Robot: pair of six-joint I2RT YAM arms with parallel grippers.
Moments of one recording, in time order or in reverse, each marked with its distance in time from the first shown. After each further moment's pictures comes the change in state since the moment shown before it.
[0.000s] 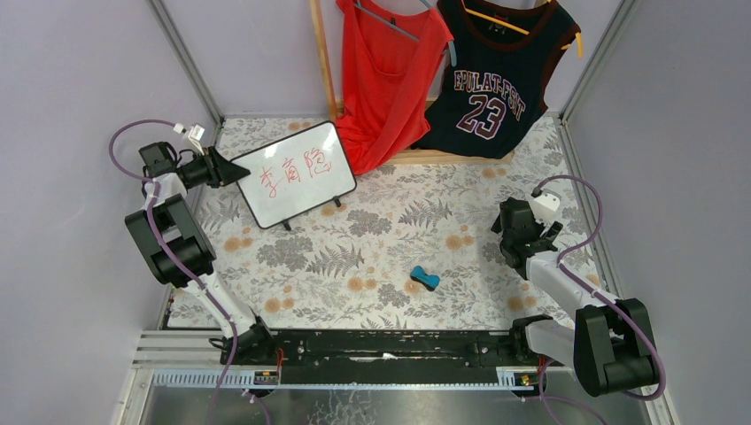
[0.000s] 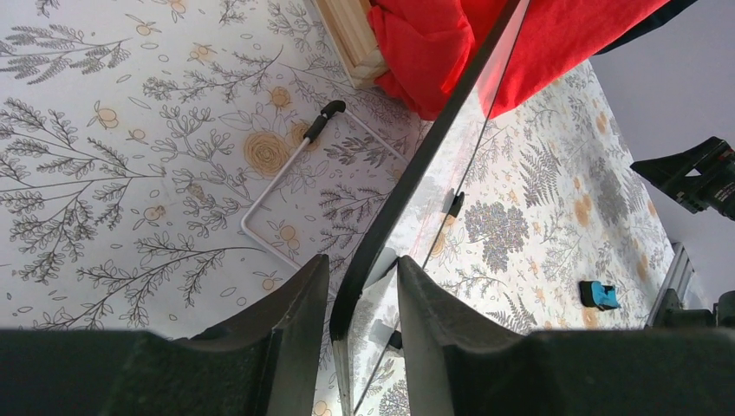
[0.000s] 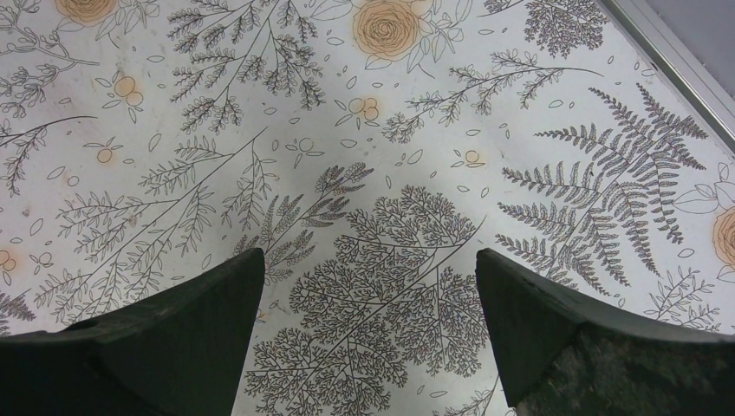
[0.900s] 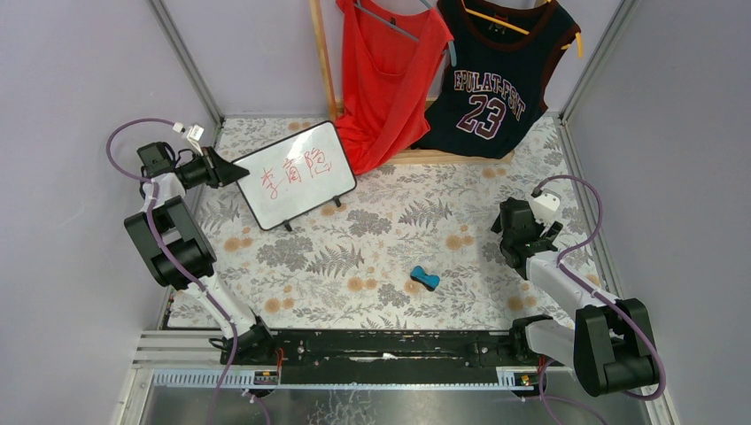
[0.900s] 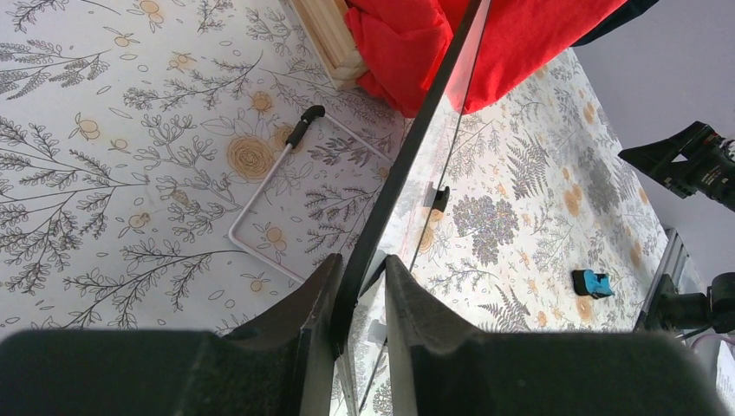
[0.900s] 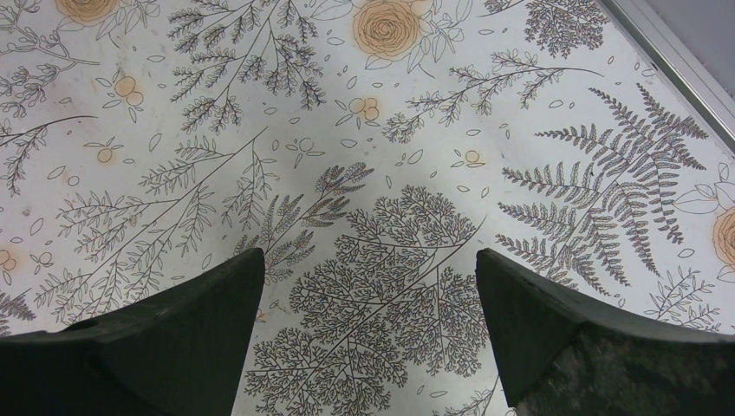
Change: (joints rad) left arm 0.000 -0.022 0.000 -0.039 0.037 0.052; right arm 0.000 0.000 0.000 0.000 0.000 -0.001
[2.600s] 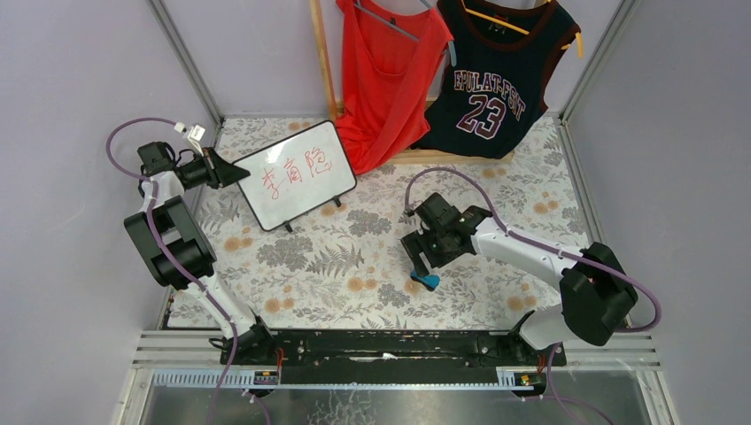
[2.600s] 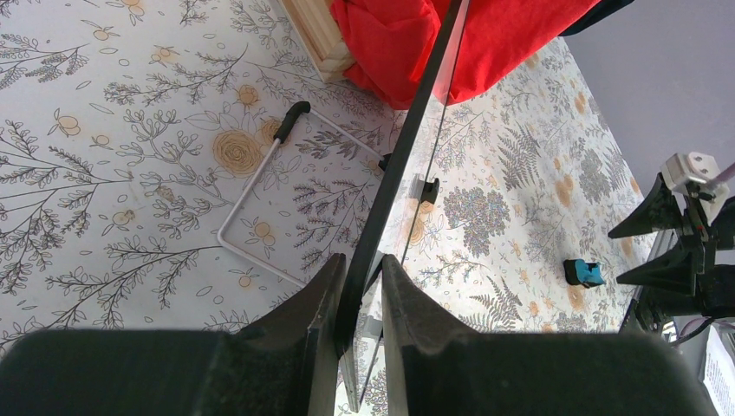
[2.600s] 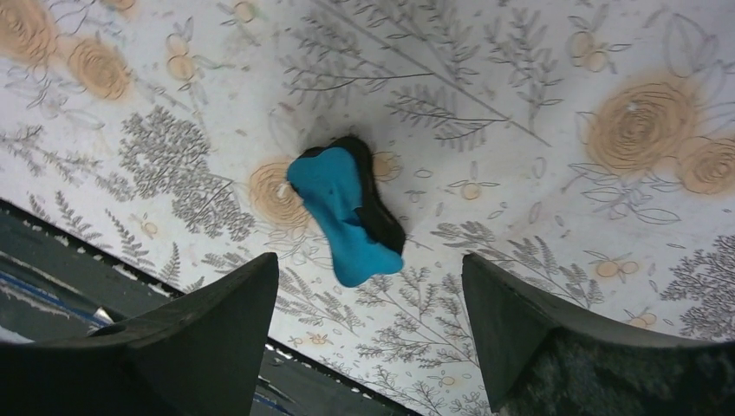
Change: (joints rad) left arm 0.003 0.000 0.023 -0.092 0.004 0.064; right arm 0.549 0.309 0.484 -0.617 -0.705 -0.316
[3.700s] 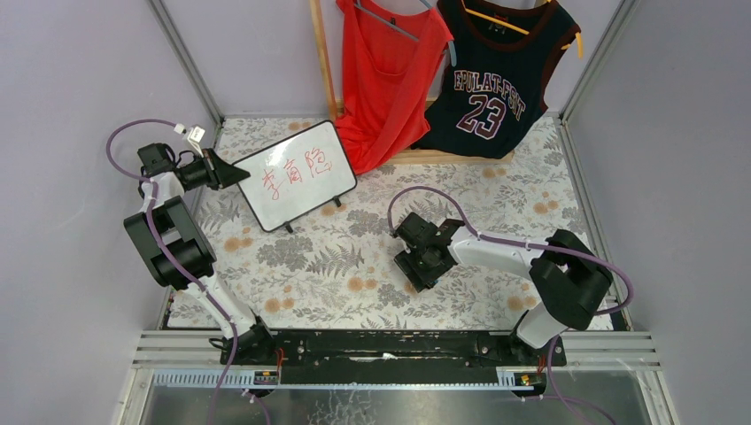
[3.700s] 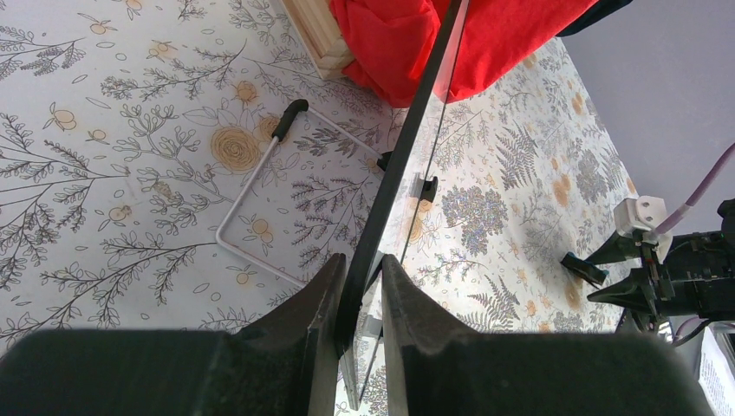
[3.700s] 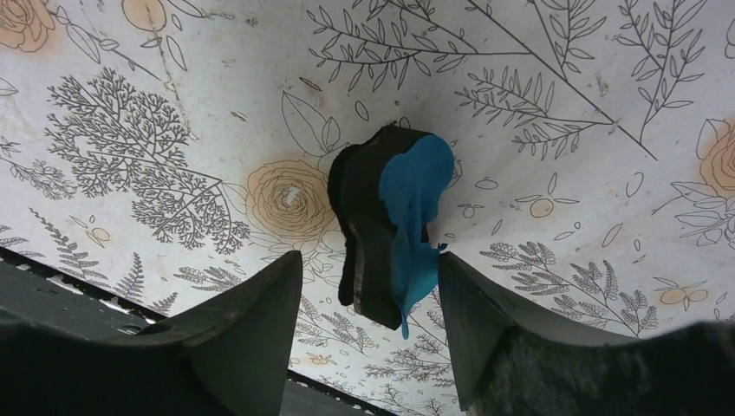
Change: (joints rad) left arm 0.000 0.000 -0.010 0.000 0.005 0.000; right arm 0.150 0.135 -0.027 0.038 0.063 0.012
